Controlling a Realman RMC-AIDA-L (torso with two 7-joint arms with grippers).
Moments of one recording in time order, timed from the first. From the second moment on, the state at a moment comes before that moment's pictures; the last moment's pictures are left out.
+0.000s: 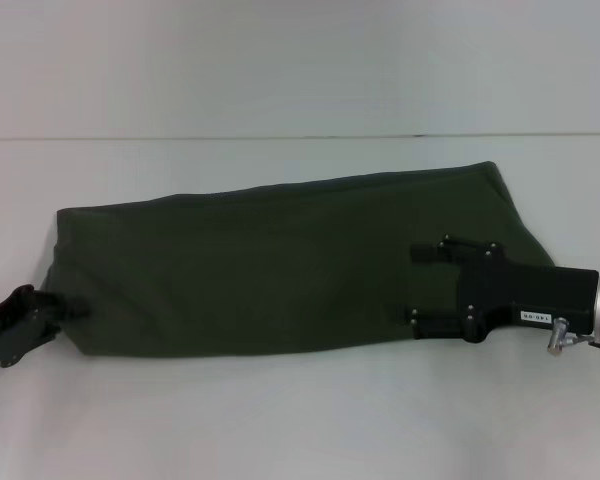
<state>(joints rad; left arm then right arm) -0.50 -2.02 0.13 0.57 2.42 1.38 -2.37 0.54 2.09 -0.84 -0.60 -1.88 -1.40 1.19</state>
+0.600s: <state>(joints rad) -0.49 -1.97 0.11 0.67 2.42 1.36 -2.35 0.50 2.09 -0.80 -0.61 -1.82 -1.43 1.19</state>
